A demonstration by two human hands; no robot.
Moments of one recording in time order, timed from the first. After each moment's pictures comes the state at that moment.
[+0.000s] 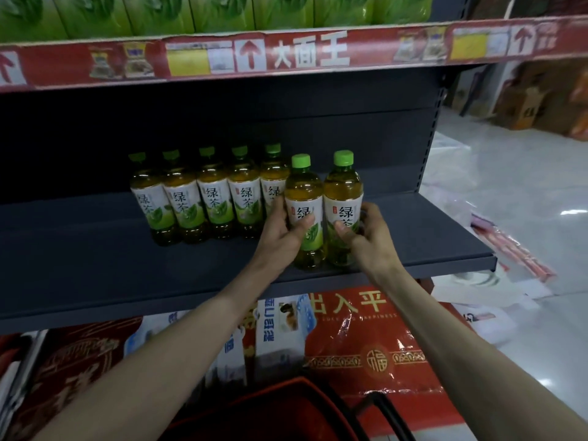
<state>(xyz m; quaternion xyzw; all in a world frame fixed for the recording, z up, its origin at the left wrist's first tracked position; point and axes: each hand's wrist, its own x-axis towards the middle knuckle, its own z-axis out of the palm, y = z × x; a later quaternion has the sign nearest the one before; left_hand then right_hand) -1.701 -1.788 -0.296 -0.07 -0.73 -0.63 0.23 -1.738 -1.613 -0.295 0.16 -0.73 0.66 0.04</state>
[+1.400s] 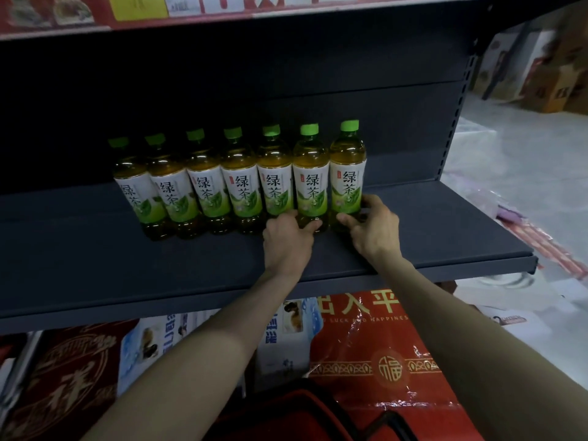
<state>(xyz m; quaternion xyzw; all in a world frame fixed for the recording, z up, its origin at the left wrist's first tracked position) -1.751 -1.775 -0.334 0.19 -0.87 -0.37 0.28 -1.817 -1.629 -0.334 0.09 -0.85 0.51 0.09</state>
